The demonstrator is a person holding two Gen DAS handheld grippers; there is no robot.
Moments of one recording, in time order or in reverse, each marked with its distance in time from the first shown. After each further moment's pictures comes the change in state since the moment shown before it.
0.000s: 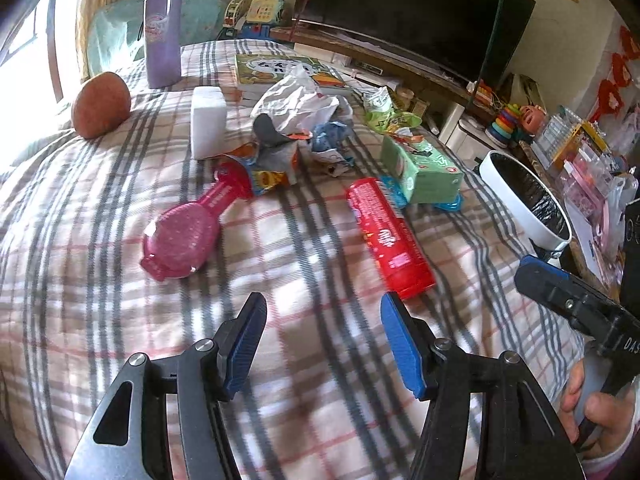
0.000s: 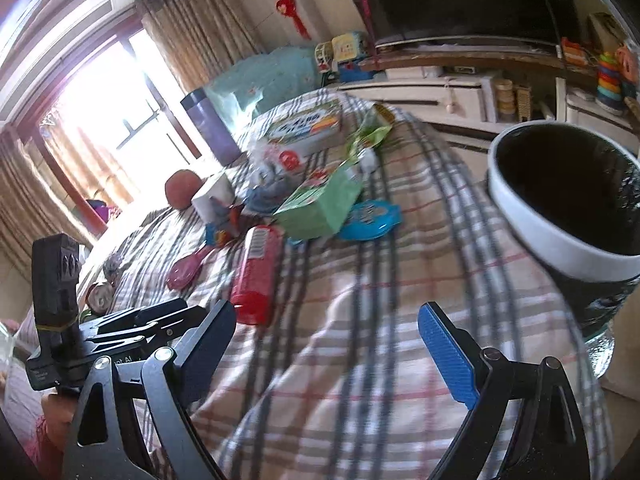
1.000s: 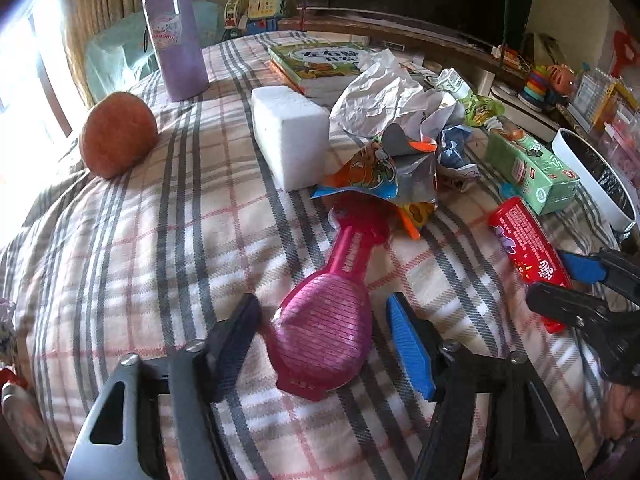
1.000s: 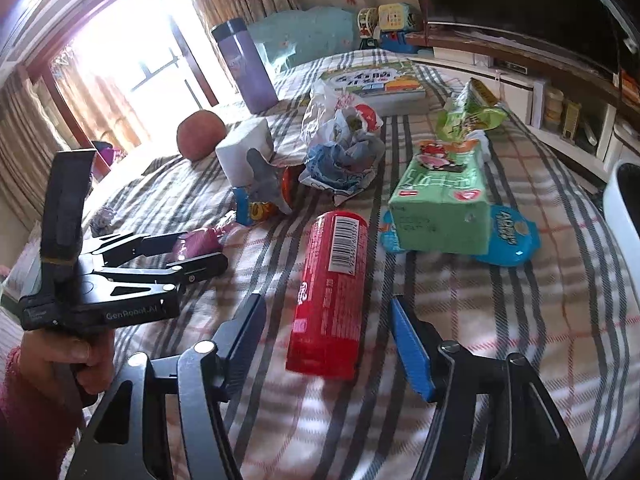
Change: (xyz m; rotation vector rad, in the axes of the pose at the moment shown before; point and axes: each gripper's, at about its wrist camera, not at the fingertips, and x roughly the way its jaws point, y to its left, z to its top) left arm 0.053 0.055 0.045 0.141 0.050 0.152; right arm 0.086 0.069 0.012 -0.159 0.134 -0.005
